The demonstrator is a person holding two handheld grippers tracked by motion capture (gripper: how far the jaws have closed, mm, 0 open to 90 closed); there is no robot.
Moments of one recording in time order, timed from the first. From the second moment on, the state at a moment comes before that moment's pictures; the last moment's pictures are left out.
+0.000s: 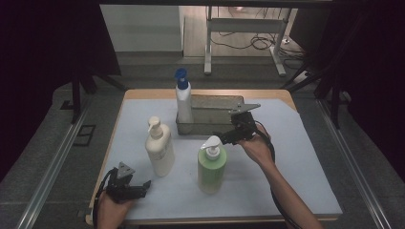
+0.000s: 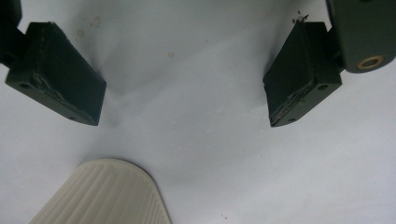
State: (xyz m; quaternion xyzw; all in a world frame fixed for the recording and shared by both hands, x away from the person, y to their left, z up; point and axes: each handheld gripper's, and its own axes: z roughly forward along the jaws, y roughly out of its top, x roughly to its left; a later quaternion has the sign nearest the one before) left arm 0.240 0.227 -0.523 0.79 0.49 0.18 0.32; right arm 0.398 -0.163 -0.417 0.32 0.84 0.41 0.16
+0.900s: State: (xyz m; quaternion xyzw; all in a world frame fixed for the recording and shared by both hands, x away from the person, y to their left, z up) left arm 0.240 0.227 -0.523 0.79 0.49 0.18 0.31; right arm 0.339 -0.205 -0.431 0.33 0.85 0.39 0.14
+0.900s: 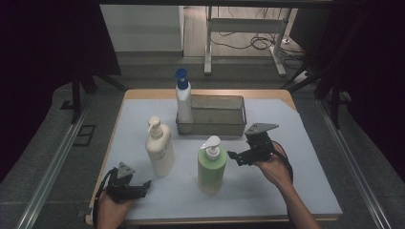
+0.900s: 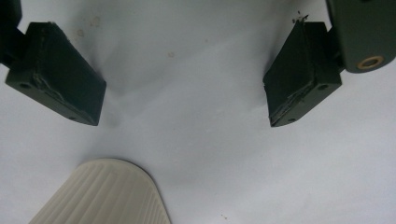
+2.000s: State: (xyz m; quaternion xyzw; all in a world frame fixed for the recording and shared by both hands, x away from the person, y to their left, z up) left arm 0.240 0.227 -0.523 0.79 0.49 0.18 0.31; right arm 0.276 -0.233 -0.484 0.34 0.84 0.41 0.10
